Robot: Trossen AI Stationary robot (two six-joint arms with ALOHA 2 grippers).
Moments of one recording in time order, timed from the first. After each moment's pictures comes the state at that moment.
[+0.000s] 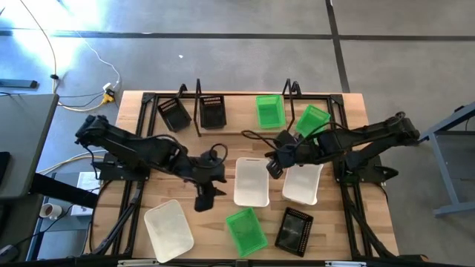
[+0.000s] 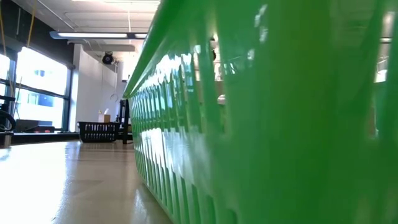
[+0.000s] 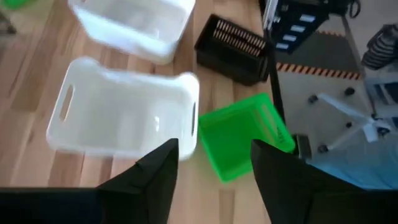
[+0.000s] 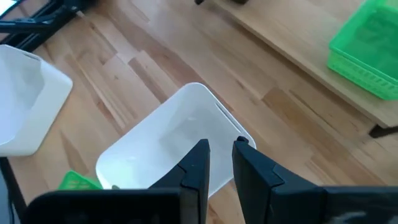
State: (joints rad) left arm -0.25 1.53 1.51 -0.77 -0.09 -0.39; right arm 0.25 1.40 1.35 -0.94 0.40 0.91
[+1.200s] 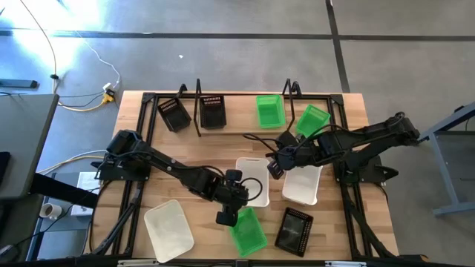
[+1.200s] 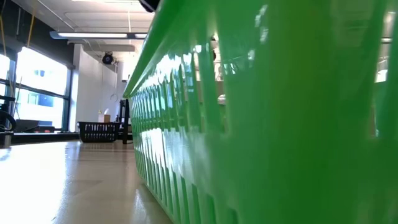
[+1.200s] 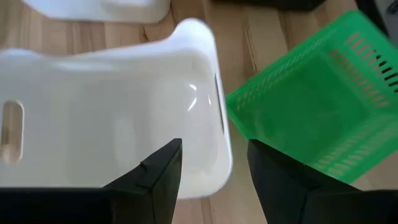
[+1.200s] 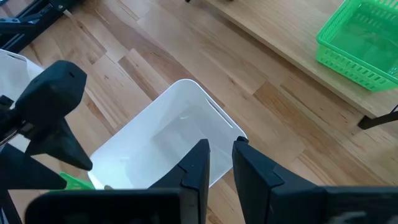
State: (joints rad) left arm -0.28 1.89 1.51 -0.64 -0.18 -0.13; right arm 0.27 1.40 1.35 -0.97 0.42 0.94
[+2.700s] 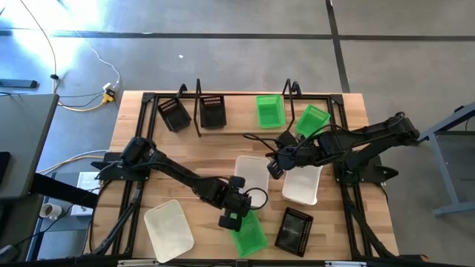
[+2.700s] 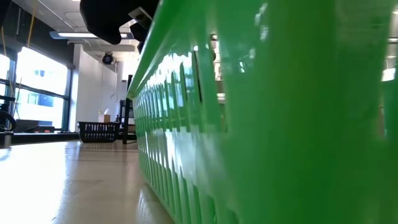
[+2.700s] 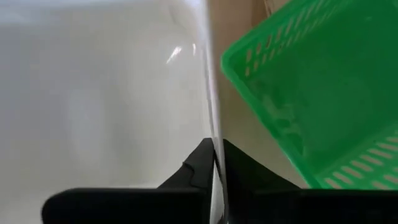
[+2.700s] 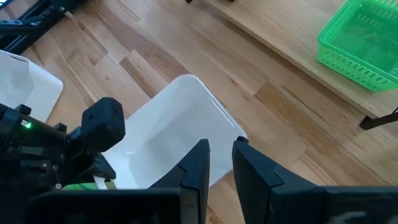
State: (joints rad) left arm -0.28 2.05 1.51 -0.62 -0.19 -0.12; right arm 0.27 1.40 1.35 -0.96 0.42 0.94
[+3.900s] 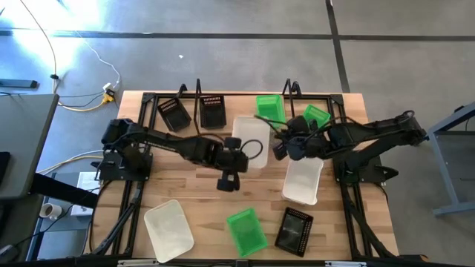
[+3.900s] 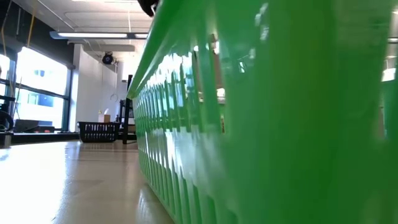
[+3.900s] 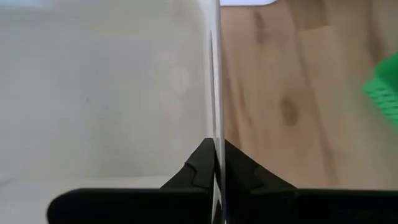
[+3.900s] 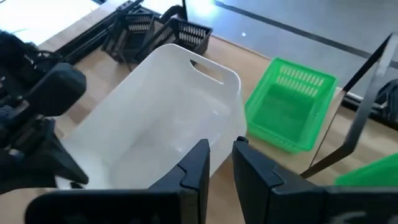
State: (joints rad) left arm -0.03 1.78 1.51 -0.78 -0.23 0.11; right arm 0.22 1.31 1.35 -0.98 0.73 0.91
